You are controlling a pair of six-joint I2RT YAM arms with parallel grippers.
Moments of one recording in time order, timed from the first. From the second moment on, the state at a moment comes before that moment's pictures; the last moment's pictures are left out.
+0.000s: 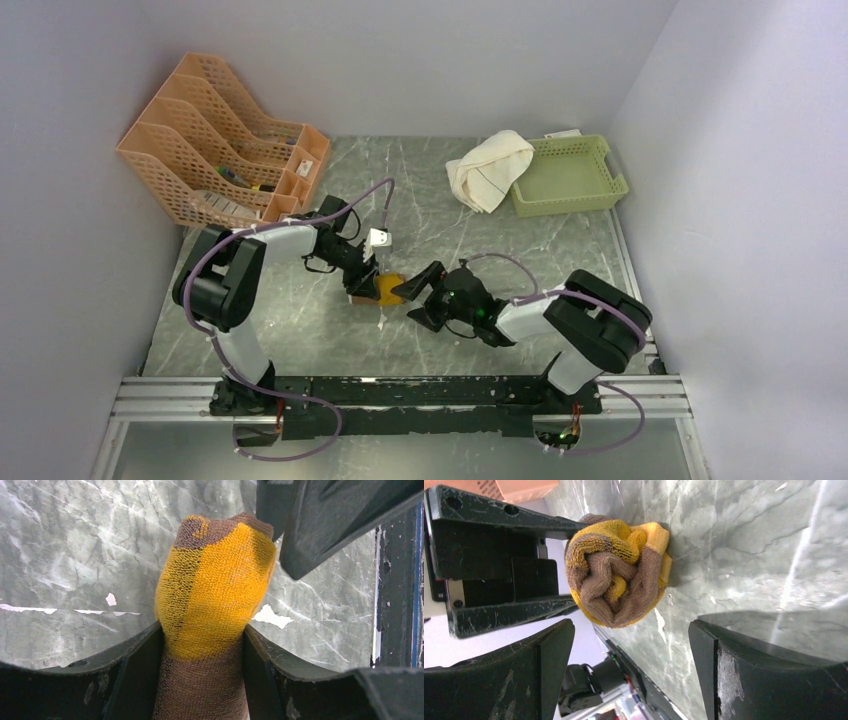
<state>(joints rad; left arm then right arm) -0.41 1.78 0.96 -0.48 0.88 0.84 0.88 1.56 0.35 0.68 -0.05 1.49</state>
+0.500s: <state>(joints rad) -0.41 1.78 0.96 -0.49 0.88 0.84 0.95 1.74 0.47 0.73 0.09 1.78</state>
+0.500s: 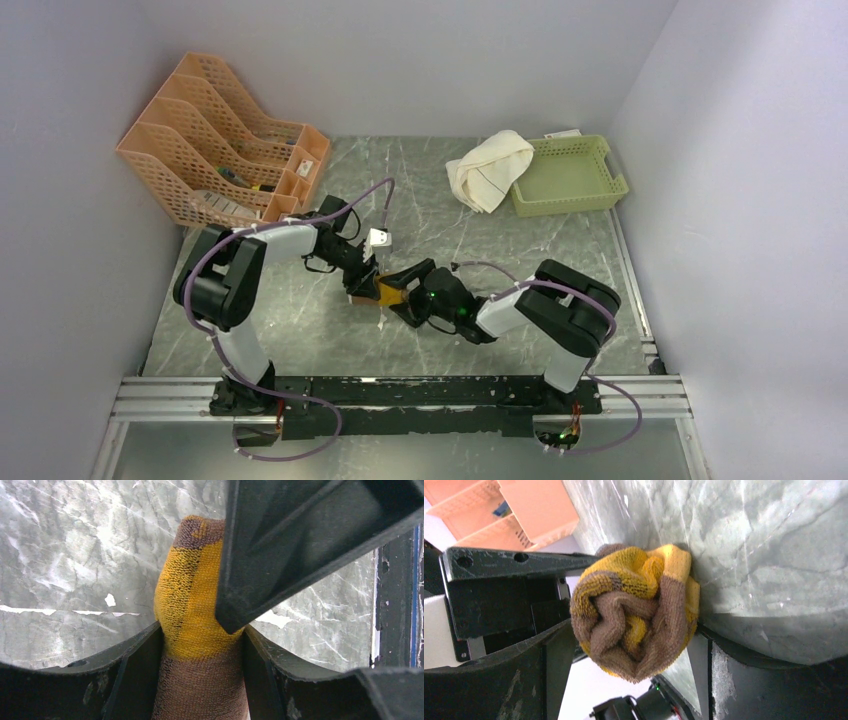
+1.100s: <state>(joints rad) -0.41 1.82 1.01 -0.56 0.92 0.91 1.02 1.76 0.65 0.42 0.31 1.80</state>
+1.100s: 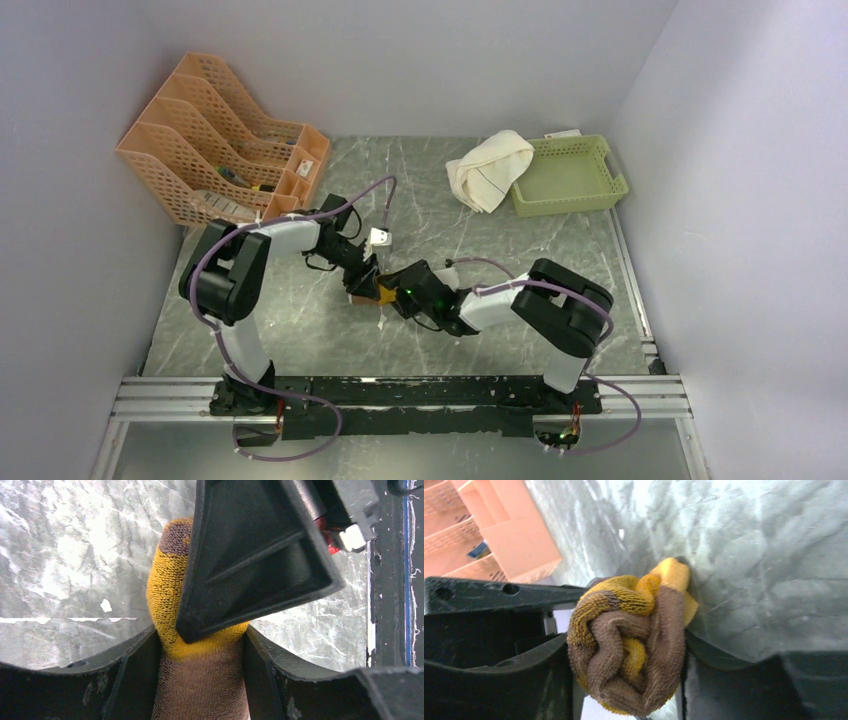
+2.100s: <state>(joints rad) -0.27 1.28 0.84 -0.20 0.78 0.54 0.83 1.29 0.69 0.04 0.52 0.89</state>
